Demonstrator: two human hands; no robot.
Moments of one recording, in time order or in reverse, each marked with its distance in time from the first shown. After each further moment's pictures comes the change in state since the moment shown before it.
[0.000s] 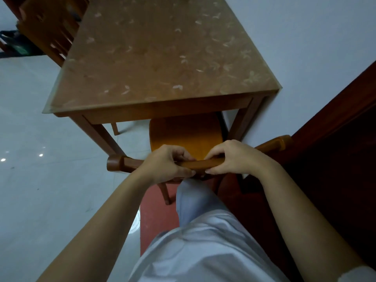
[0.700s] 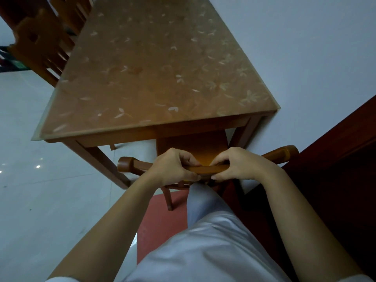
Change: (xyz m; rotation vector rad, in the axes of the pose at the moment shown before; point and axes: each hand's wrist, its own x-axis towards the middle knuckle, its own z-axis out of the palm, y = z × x) left_hand 0.081 0.019 -0.019 0.022 -0.021 0.030; right_hand 0.044 0.032 -0.051 0.131 -0.043 0.071
